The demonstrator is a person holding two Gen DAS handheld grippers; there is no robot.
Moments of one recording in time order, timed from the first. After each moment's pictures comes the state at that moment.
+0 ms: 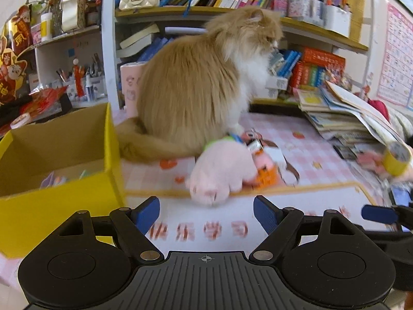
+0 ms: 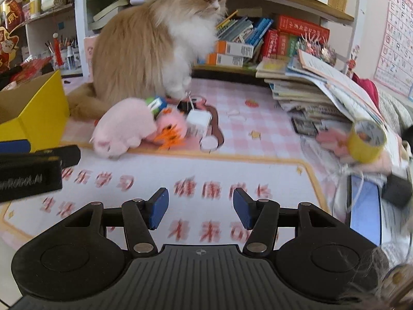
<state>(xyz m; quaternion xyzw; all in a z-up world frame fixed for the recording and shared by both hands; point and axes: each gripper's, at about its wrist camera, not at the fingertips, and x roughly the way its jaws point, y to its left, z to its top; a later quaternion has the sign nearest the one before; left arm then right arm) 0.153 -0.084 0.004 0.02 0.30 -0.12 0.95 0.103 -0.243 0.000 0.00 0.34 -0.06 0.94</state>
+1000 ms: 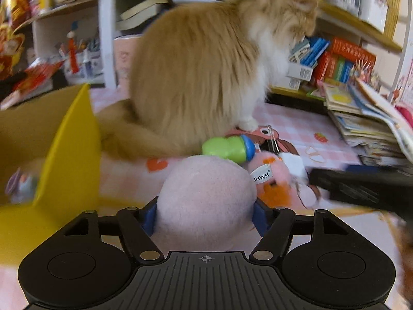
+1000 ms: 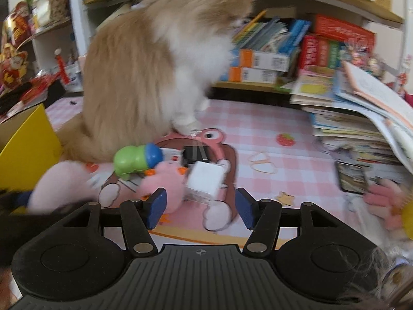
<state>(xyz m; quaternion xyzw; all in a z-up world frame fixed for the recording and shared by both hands) 0.212 -0.108 -0.018 -0.02 0.35 -0.09 0.93 0.238 -0.290 -0.003 0.02 0.34 0.03 0.94</state>
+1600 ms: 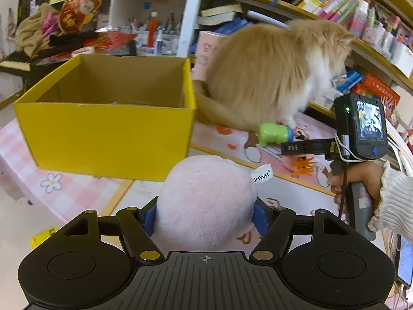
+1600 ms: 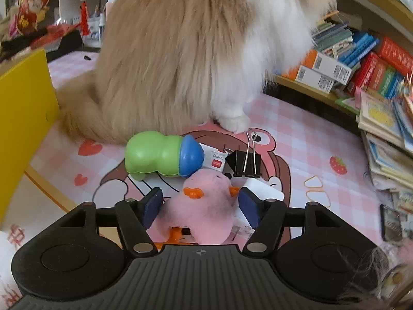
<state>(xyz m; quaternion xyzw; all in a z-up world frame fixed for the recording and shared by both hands) 0.111 -0.033 -0.004 -0.11 0.36 0.00 0.93 0.309 -0.231 -0.046 -0.09 0.37 0.07 0.92</state>
